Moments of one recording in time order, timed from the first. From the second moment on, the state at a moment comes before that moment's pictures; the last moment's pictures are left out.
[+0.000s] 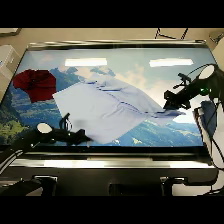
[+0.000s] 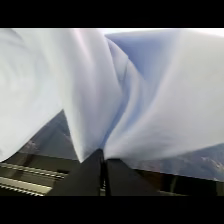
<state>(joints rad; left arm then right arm) -0.24 -1.18 0.58 0.64 -0.91 -1.44 -0.16 -1.57 1.55 -1.17 1.61 1.59</state>
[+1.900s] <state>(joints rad) 0.08 -1.47 1.24 0.88 -0.71 -1.44 -0.15 -1.58 1.59 -1.32 0.95 1.99</state>
